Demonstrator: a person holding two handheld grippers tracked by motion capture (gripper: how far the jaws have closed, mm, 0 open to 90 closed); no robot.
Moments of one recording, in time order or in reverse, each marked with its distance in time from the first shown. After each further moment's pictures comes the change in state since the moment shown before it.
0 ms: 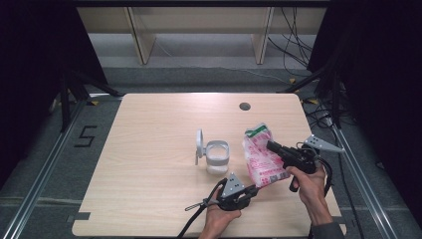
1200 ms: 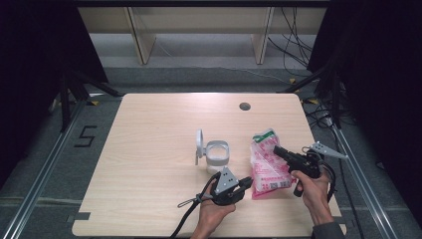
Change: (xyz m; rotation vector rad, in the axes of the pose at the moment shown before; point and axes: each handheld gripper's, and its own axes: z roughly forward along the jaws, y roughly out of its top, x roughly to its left) left arm 0.008 0.019 -0.020 -0.051 0.042 0.042; right arm -0.027 -0.024 -0.012 0.010 -0.077 0.054
